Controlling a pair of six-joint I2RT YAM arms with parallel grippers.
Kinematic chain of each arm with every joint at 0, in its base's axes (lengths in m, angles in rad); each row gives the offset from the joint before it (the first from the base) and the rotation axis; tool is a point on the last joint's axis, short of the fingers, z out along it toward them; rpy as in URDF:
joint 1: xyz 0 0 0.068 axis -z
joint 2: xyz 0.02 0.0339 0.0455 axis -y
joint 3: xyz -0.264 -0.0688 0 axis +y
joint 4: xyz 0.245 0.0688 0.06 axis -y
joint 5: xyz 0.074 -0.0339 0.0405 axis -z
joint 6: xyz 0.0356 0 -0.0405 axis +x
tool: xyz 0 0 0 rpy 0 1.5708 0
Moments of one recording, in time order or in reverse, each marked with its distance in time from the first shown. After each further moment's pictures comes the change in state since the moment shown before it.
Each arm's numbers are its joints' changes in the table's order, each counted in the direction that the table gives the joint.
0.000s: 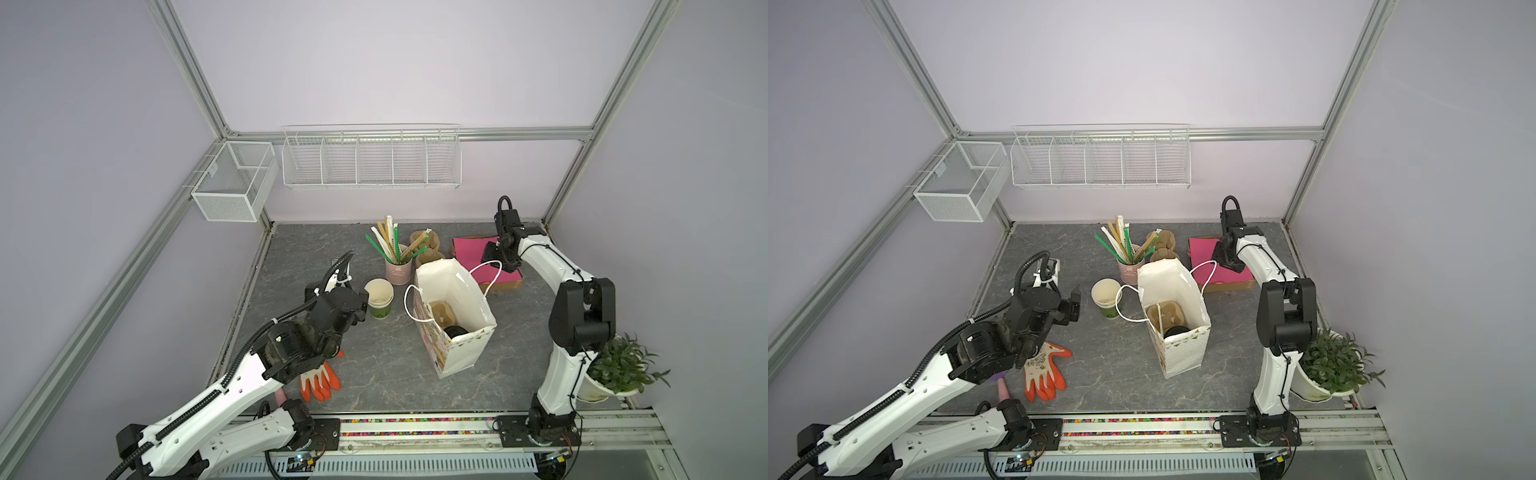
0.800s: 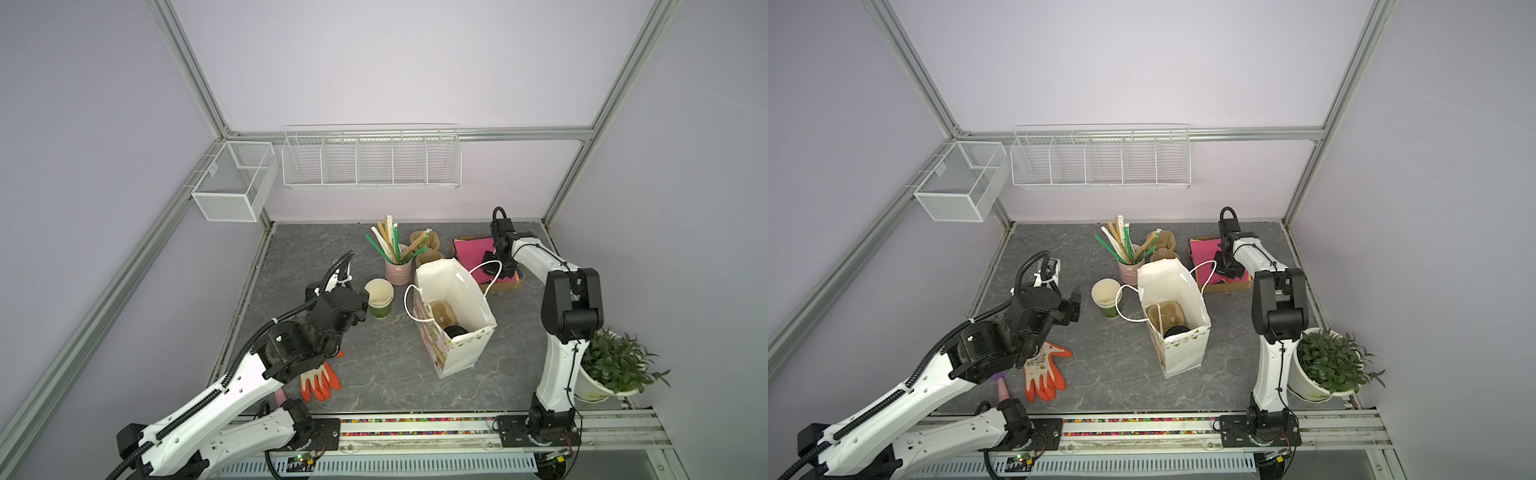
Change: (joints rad) left arm 0.000 -0.001 0.000 0.000 0.003 0.000; right arm 0.018 -0.099 0.008 0.011 0.000 0.005
